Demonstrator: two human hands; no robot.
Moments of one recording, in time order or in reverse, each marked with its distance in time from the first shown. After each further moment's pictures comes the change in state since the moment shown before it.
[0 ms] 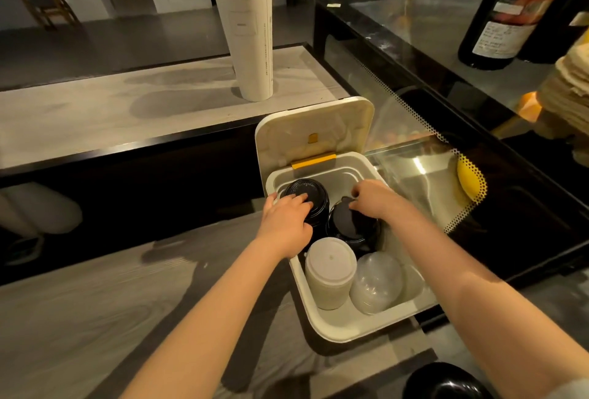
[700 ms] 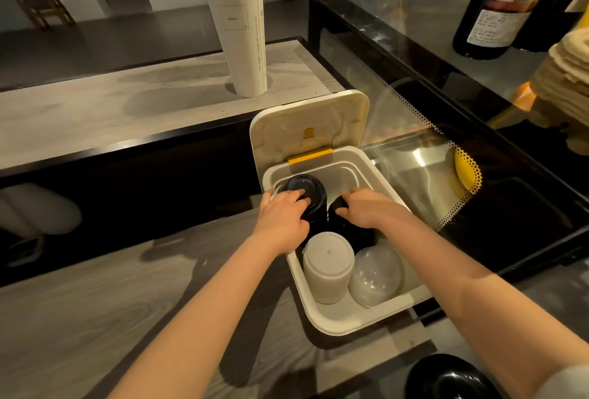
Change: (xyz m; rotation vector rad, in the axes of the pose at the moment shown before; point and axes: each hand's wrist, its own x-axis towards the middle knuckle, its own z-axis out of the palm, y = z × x) left_hand -0.004 0.002 -0.002 0.003 -0.007 0.010; right_hand 0.002 0.003 0.026 -0.212 -0.140 -0.066
